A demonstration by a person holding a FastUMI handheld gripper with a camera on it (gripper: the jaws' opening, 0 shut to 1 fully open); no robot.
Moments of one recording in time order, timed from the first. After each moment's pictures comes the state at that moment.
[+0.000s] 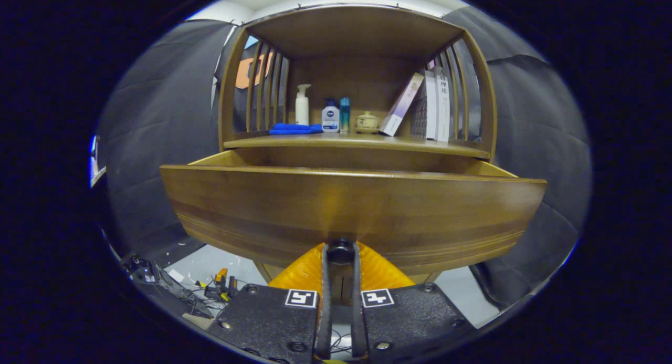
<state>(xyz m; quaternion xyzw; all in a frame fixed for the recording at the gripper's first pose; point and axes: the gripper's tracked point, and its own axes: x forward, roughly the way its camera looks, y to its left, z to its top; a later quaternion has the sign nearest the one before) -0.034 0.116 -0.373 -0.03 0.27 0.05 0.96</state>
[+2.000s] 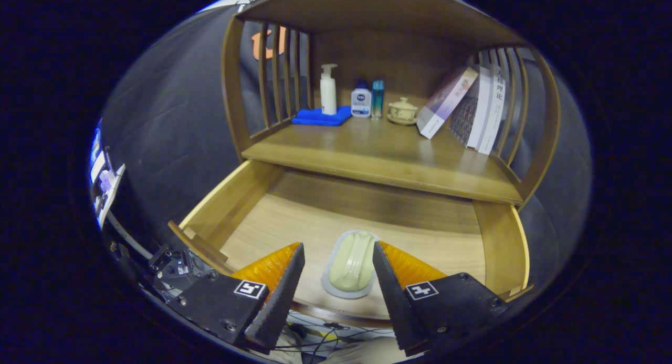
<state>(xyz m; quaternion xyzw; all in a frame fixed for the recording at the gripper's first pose) 0.032 0.133 -0.304 -0.05 0.45 0.13 0.88</state>
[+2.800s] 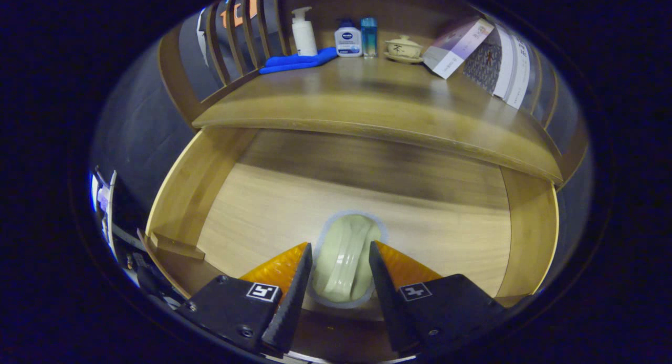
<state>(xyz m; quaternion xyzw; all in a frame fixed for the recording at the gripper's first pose) 0.046 0.127 -0.370 -0.04 0.58 0.10 0.81</state>
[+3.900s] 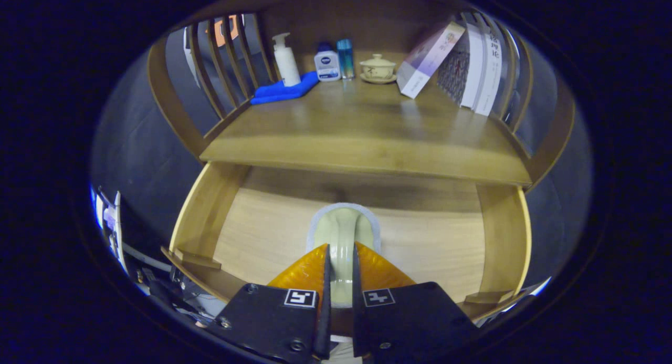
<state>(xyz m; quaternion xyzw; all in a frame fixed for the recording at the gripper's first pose) 0.061 0.107 -0.296 0.00 0.54 0.08 0.84</state>
